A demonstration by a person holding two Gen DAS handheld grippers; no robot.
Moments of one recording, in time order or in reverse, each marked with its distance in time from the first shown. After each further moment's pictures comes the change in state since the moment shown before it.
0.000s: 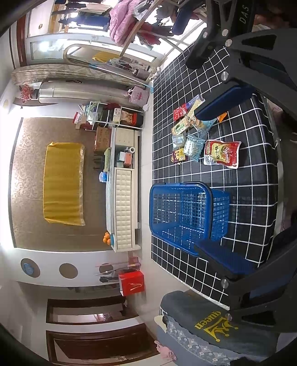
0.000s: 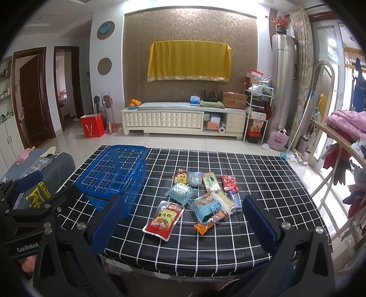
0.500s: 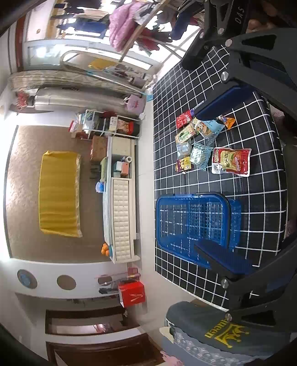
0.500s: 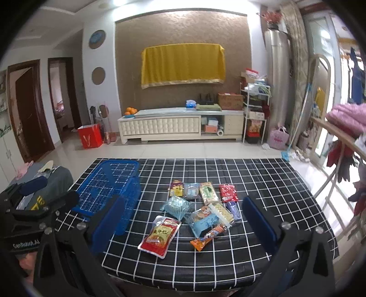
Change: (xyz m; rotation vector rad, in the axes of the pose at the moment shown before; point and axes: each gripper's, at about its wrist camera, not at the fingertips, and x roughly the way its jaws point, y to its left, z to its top) left arm 0.037 -0.010 0.038 0.034 0.045 -0.070; right arm 0.037 -0.035 0.022 0.080 -0.009 0.008
